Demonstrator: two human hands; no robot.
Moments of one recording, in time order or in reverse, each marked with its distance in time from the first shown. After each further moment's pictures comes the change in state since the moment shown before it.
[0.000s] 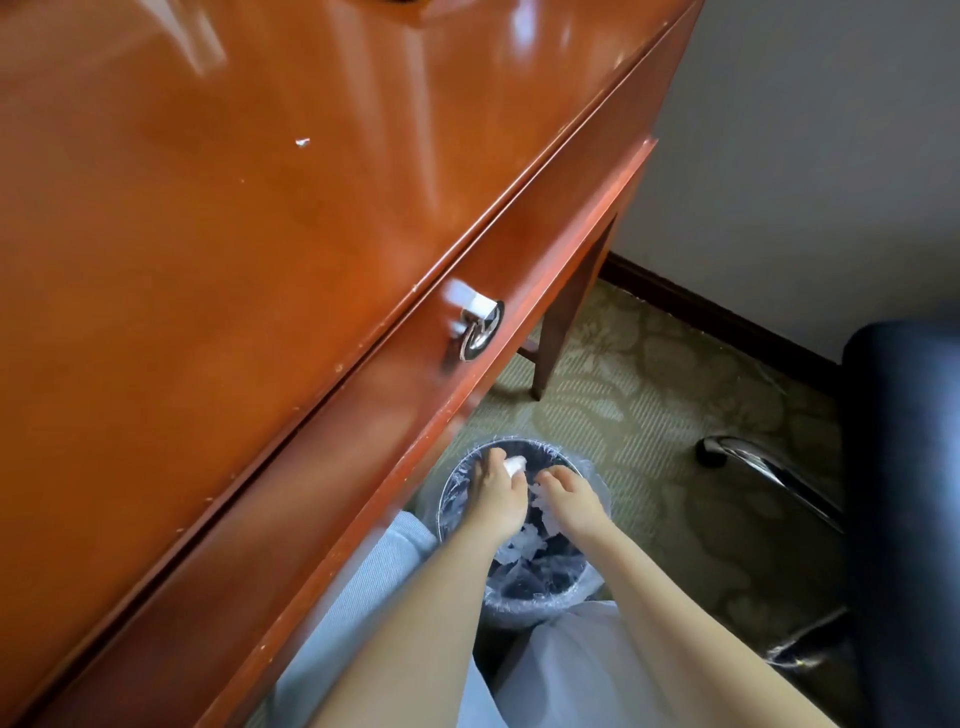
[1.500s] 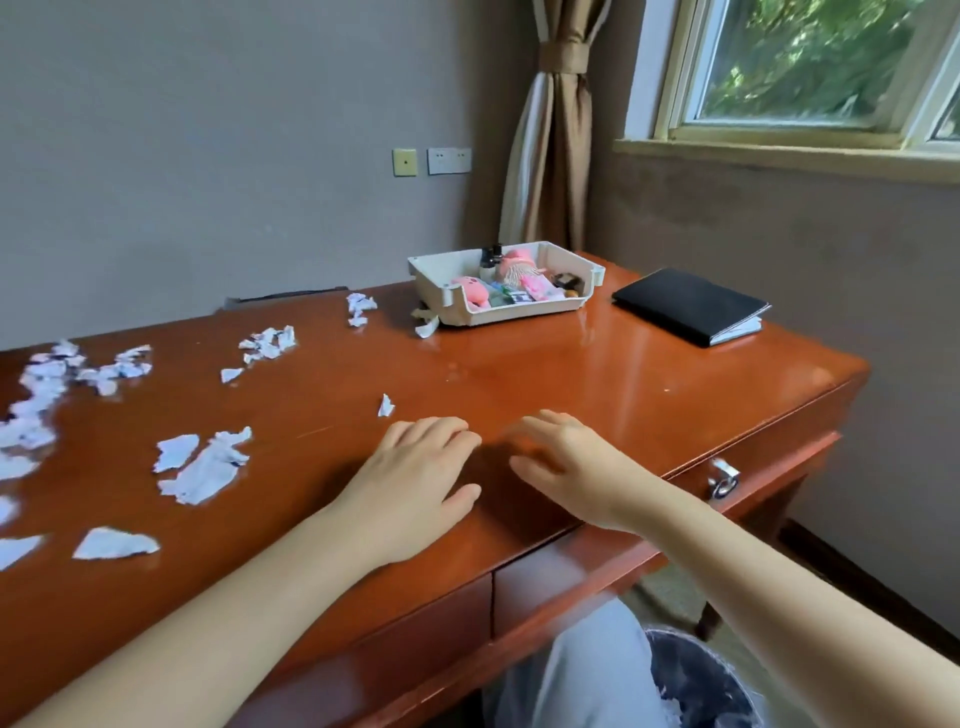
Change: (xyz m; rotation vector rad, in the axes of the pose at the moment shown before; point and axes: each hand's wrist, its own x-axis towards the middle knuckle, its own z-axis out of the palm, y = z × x) left_hand -0.370 -0.050 -0.272 0.794 0.753 0.317; right_hand -0.300 -0.272 0.048 -0.765 -0.160 -1.399
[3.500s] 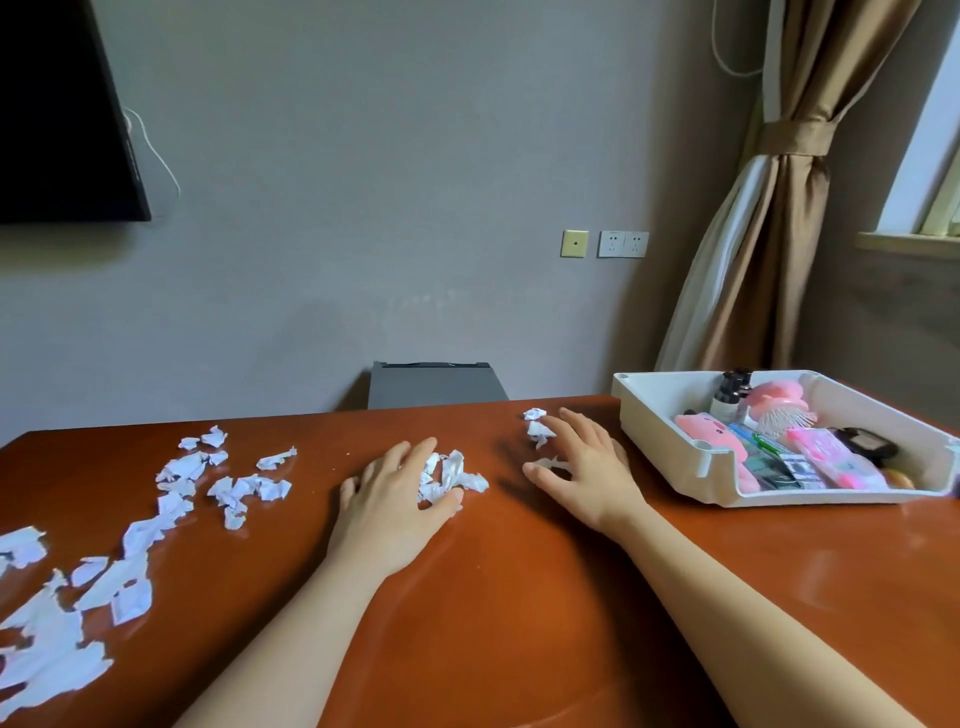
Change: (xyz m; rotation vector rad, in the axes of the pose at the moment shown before) left_hand 0.093 -0.296 0.035 -0.174 0.262 -0.702; right_hand 0.353 0.011 0.103 0.012 0.168 -0.025
